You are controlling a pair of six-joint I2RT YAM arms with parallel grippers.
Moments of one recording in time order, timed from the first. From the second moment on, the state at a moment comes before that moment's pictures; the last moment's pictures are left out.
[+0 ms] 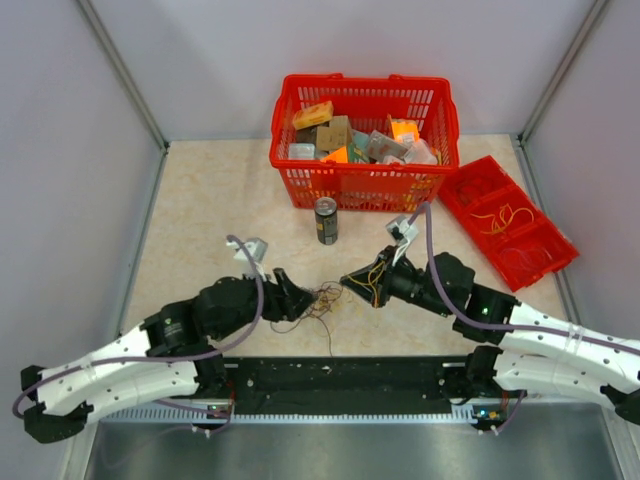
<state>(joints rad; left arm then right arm) -1.12 0.54 0.70 -0.49 -0.32 -0.84 1.09 0.83 0.69 0.02 0.03 0.58</state>
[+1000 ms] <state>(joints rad) -1.11 1.02 0.61 -0.35 -0.25 -0.91 1.09 0.64 0.76 -0.16 0.14 0.56</state>
